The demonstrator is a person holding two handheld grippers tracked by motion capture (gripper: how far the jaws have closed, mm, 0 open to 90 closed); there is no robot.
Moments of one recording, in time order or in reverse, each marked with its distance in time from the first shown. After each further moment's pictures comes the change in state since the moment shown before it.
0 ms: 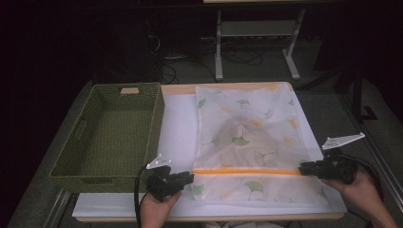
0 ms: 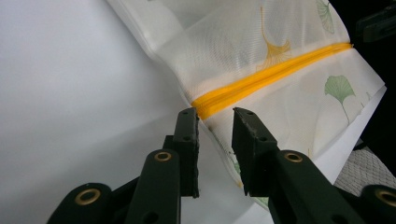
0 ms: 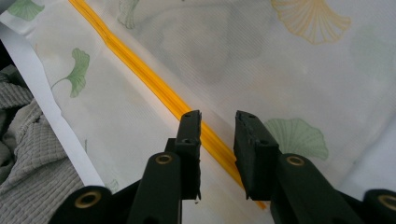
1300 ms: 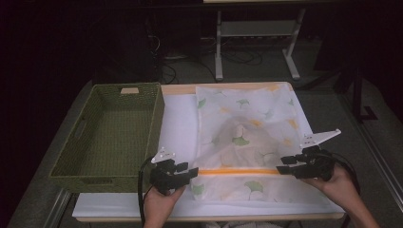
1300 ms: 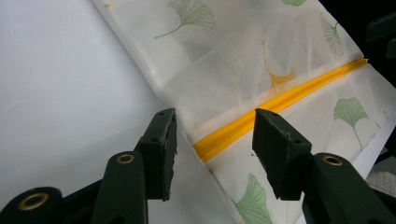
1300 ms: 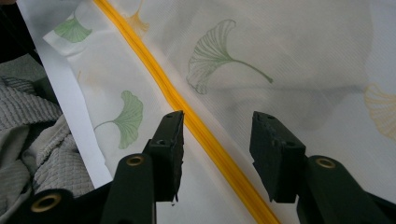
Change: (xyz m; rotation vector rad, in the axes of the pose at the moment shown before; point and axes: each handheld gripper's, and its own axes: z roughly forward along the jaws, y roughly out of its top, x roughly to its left) left arm -0.010 0.020 0.004 -0.032 0.064 0.043; right arm 0.043 0.038 0.024 -0.034 0.040 -0.135
